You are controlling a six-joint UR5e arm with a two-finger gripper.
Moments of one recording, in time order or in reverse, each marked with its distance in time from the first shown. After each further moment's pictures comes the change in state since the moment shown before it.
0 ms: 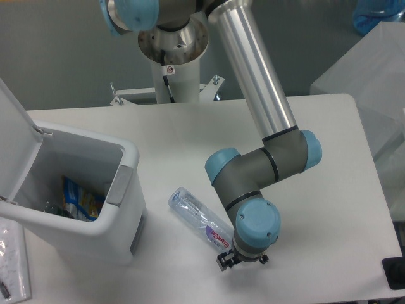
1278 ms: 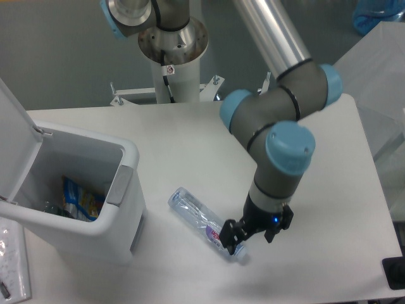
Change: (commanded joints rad) arm 0.063 0.120 -0.023 0.025 -0.175 0.057
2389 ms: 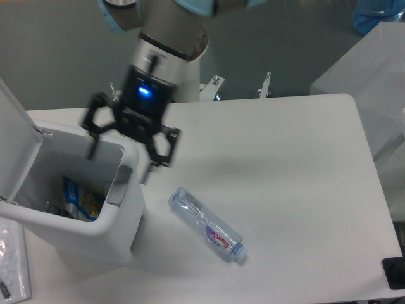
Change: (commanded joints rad) arm 0.038 0.453 -0.357 0.310 -0.529 0.394
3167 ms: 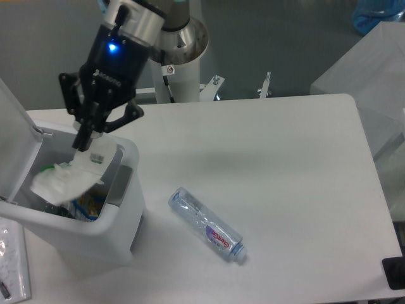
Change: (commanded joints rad) arm -0.230 0.188 -0.049 0.008 -0.009 0.032
